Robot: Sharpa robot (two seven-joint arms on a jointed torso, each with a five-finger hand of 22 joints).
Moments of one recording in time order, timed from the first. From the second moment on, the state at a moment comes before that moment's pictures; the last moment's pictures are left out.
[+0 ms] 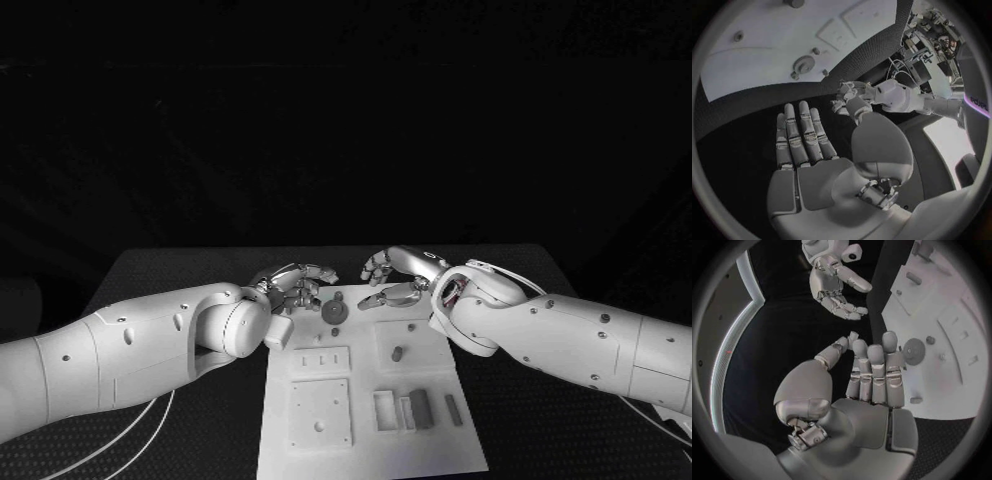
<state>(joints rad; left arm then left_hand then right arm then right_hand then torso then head) 1.26 -0.66 -0.20 1.33 0.05 -0.33 0.06 0.94 -0.03 0.61 -0.29 0.12 1.03 0.05 0.30 0.76 1.22 -0.04 0.85 0.76 1.08 -0.12 1.27 0.59 0.01 1.18 -0.22 0.39 1.31 1.18 -0.66 -0.05 1.40 -1.34 -0.38 -0.04 1.05 -0.16 0.36 -0.26 0.05 0.77 0.20 0.34 0.43 1.03 0.16 0.22 0.14 0.79 0.18 0.42 0.40 0.14 0.46 0.22 0.25 1.17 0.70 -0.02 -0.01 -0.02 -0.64</state>
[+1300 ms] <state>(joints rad) 1.26 -0.65 -0.21 1.37 0.03 -0.32 0.07 0.95 -0.02 0.60 -0.29 0.12 1.04 0.05 0.29 0.75 1.23 -0.04 0.85 0.76 1.09 -0.12 1.27 0.58 0.01 1.19 -0.22 0.40 1.31 1.18 -0.57 -0.06 1.36 -1.38 -0.49 -0.09 1.03 -0.12 0.39 -0.28 0.05 0.90 0.14 0.39 0.46 1.14 0.10 0.29 0.23 0.86 0.15 0.44 0.46 0.15 0.53 0.21 0.24 1.21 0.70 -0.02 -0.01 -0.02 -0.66</state>
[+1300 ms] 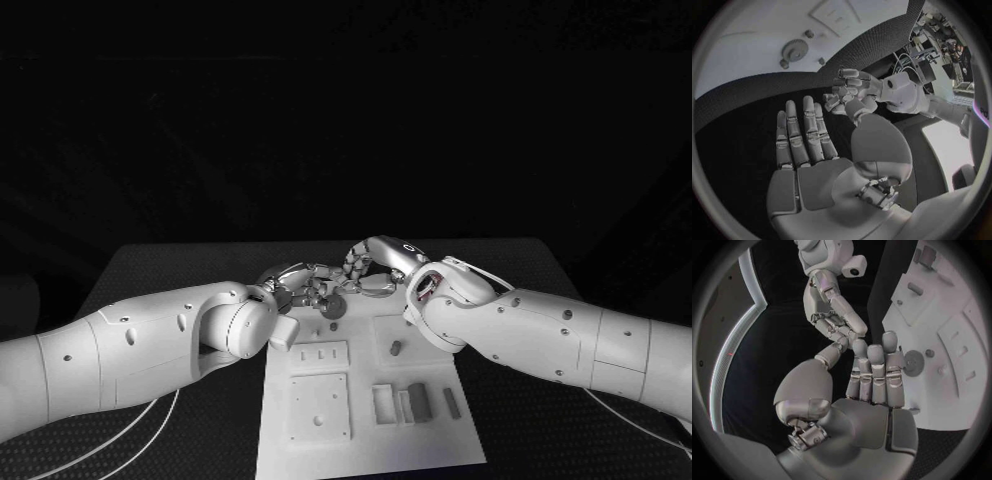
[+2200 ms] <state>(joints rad) 1.26 -0.65 -0.21 1.37 0.02 -0.31 0.06 0.96 -0.02 0.60 -0.29 0.12 1.04 0.05 0.29 0.72 1.24 -0.05 0.85 0.76 1.09 -0.12 1.27 0.58 0.01 1.19 -0.22 0.40 1.31 1.17 -0.57 -0.06 1.36 -1.41 -0.50 -0.09 1.08 -0.07 0.59 -0.25 0.05 0.96 0.12 0.38 0.45 1.17 0.08 0.30 0.28 0.89 0.14 0.44 0.51 0.17 0.58 0.22 0.21 1.22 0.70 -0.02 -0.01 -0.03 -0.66</state>
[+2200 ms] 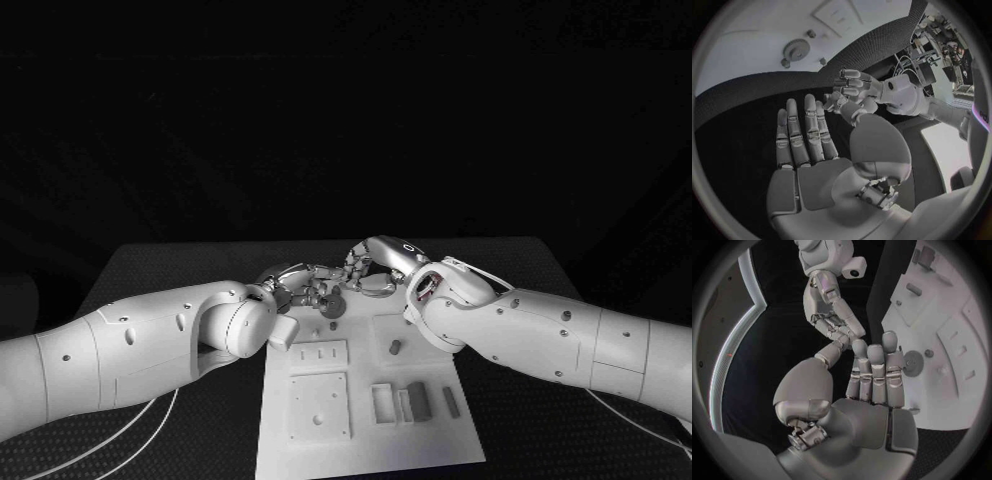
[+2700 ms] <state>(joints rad) 1.26 -0.65 -0.21 1.36 0.00 -0.31 0.04 0.97 -0.02 0.60 -0.29 0.12 1.04 0.05 0.29 0.72 1.24 -0.05 0.85 0.75 1.09 -0.12 1.27 0.57 0.01 1.19 -0.22 0.39 1.31 1.17 -0.58 -0.06 1.35 -1.41 -0.51 -0.09 1.09 -0.06 0.62 -0.26 0.05 0.96 0.13 0.38 0.45 1.17 0.08 0.30 0.28 0.89 0.14 0.43 0.52 0.17 0.58 0.22 0.20 1.23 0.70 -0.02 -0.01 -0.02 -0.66</state>
